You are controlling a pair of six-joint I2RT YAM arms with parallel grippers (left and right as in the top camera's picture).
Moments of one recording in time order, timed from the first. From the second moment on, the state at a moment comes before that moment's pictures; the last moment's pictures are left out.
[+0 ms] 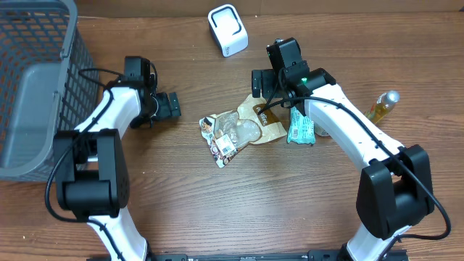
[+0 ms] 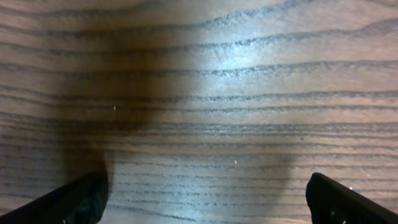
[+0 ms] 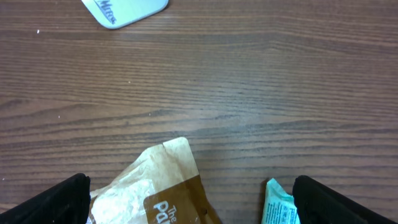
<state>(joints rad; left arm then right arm) 0.00 1.99 1.30 -0.61 0.08 -0.26 0.41 1.86 1.46 -0.57 0.14 0.31</state>
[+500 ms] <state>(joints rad) 0.00 1.77 0.88 -0.13 0.10 -0.26 0.41 1.86 1.46 -0.58 0.14 0.31</state>
